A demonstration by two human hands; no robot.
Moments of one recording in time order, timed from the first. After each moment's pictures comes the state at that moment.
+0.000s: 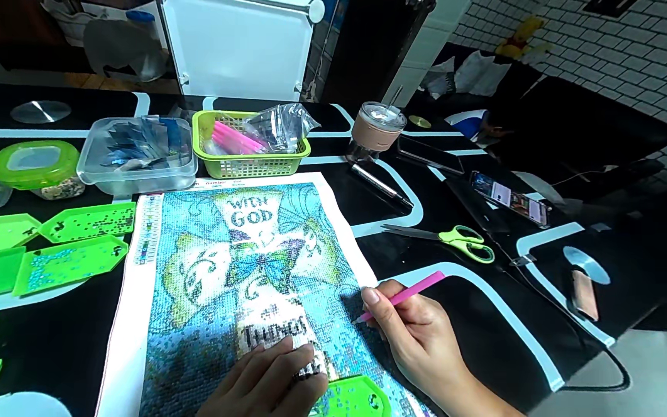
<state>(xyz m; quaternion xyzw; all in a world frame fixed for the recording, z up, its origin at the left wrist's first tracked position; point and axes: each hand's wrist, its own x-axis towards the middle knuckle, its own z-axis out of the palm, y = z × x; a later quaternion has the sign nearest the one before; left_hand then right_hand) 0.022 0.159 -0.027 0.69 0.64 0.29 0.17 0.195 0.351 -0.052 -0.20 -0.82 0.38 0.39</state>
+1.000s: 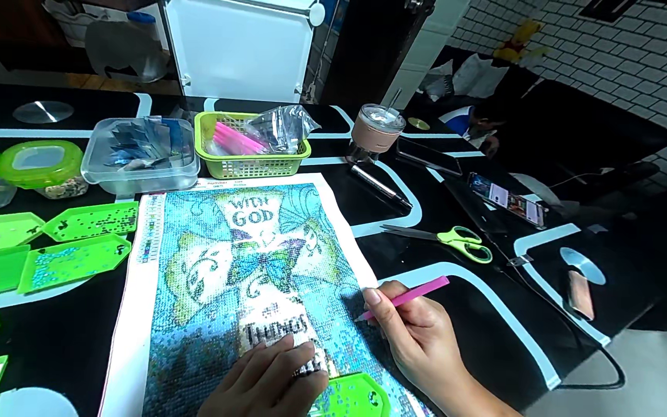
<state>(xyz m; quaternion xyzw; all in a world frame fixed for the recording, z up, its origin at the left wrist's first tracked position) 0.022 0.159 -0.030 0.69 0.64 0.29 0.16 0.197 0.351 -0.054 -0.19 -0.83 0.34 0.40</state>
